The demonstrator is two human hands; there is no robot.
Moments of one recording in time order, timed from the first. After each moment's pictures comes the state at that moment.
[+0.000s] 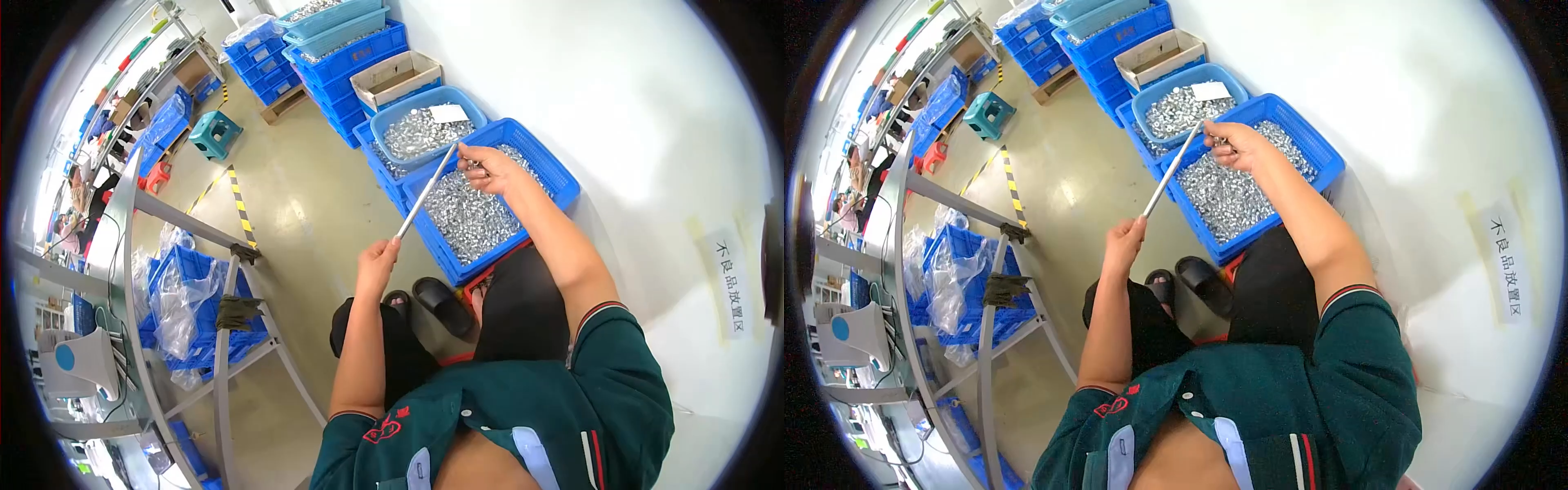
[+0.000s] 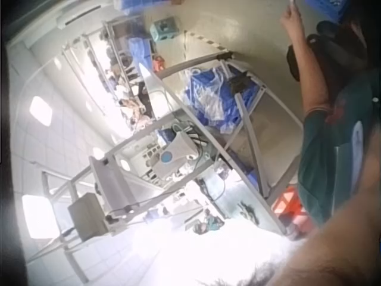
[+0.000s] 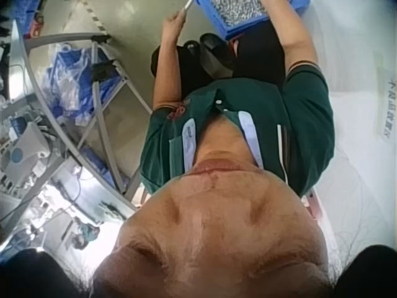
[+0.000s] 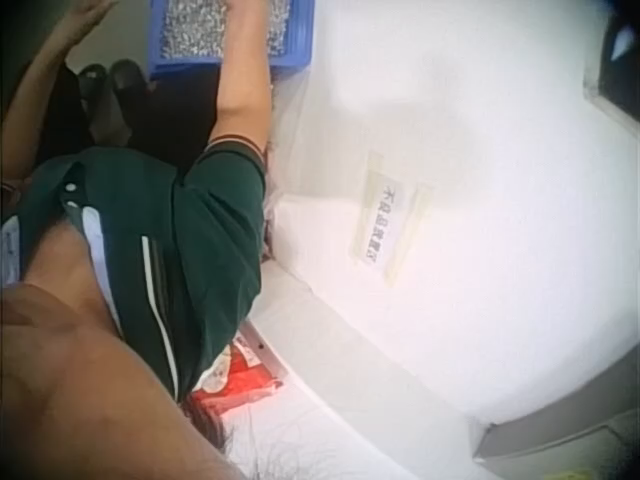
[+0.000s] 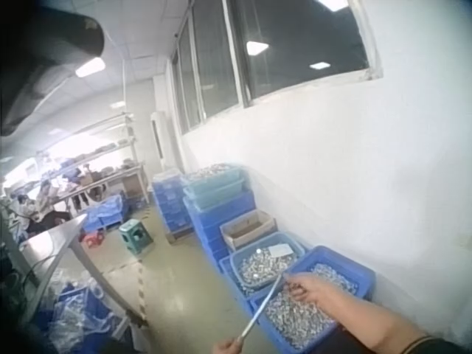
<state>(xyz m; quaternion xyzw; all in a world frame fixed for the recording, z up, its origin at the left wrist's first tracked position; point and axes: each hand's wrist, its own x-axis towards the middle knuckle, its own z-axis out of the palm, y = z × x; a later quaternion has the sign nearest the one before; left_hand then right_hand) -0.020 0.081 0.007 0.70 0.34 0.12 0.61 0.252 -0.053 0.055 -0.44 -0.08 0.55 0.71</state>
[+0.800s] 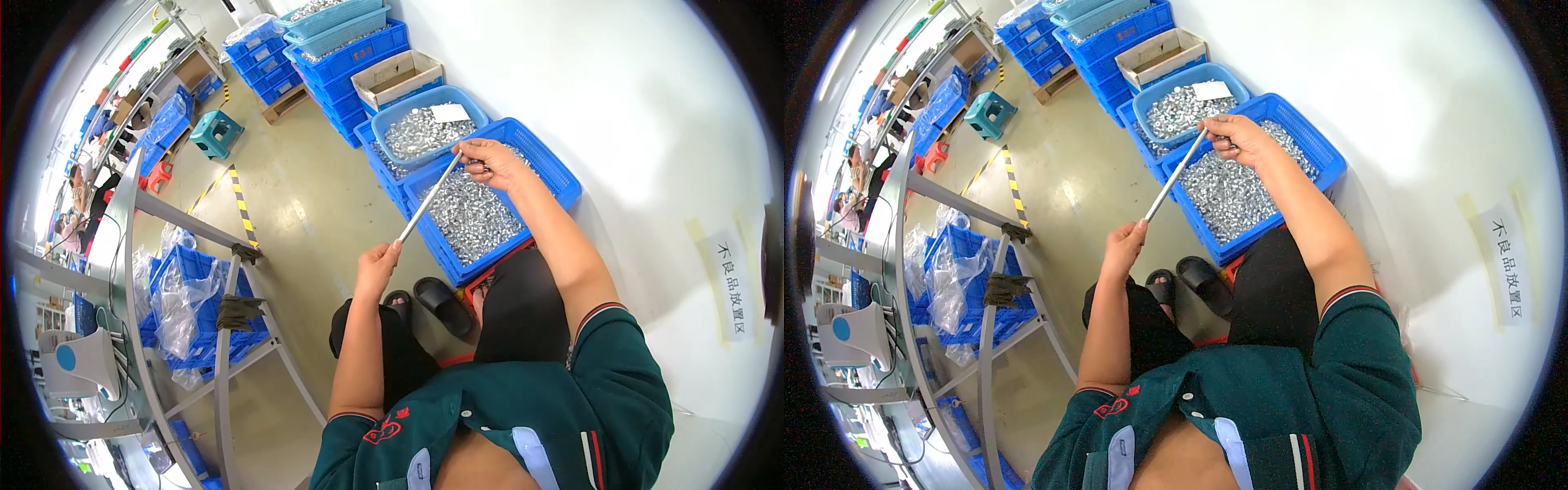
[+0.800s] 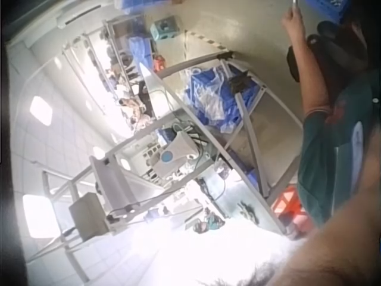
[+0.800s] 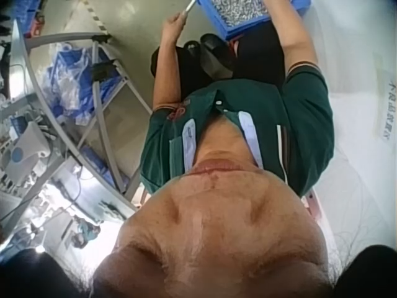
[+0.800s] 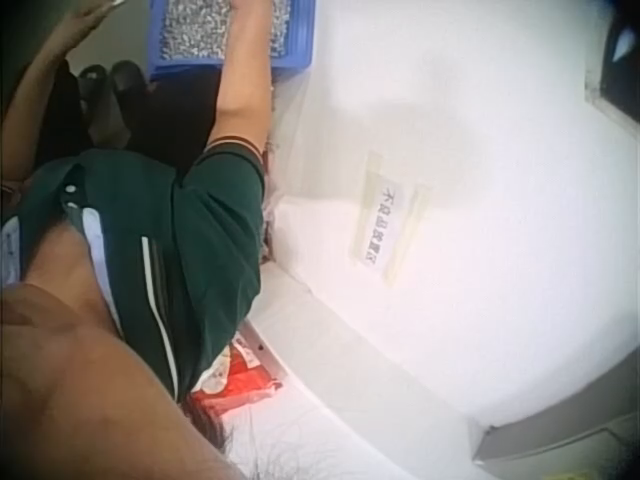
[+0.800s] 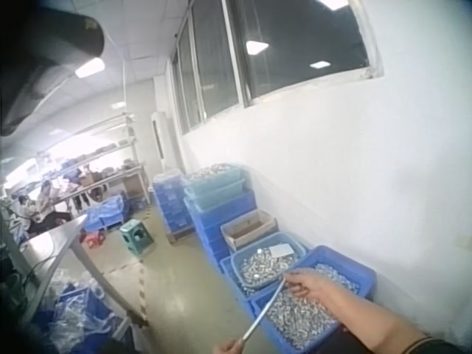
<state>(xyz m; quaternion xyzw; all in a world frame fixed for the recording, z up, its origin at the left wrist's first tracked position) -0.023 0.083 0.003 0.70 0.31 0.11 0.63 0.247 -0.054 0.069 -0.47 -0.15 0.49 0.72</state>
